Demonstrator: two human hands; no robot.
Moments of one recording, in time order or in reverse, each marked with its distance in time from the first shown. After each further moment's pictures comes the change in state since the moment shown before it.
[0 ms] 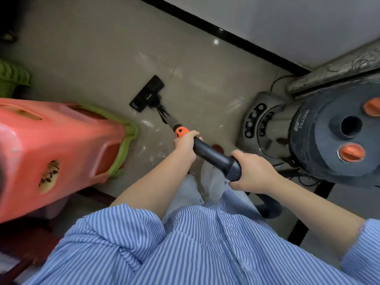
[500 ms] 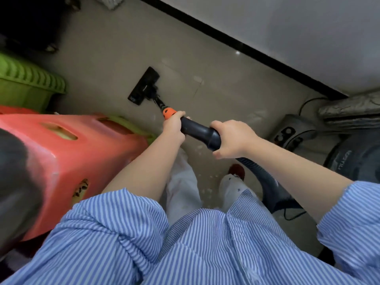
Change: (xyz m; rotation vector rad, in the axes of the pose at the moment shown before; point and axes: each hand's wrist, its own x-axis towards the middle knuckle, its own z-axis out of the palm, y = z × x) left_hand 0.028 0.161 -0.017 -0.134 0.046 0.126; right_hand 0.141 -0.091 -0.093 -0.173 0.104 -0.305
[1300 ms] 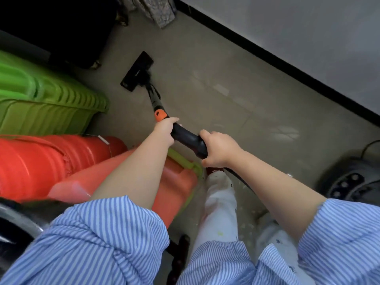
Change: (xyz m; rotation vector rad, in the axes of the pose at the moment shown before) left_hand 0.164 0.272 -0.119 0.153 0.051 -0.024; right_hand 0.282 -0.184 -0.034 0.045 -0.039 -0.053
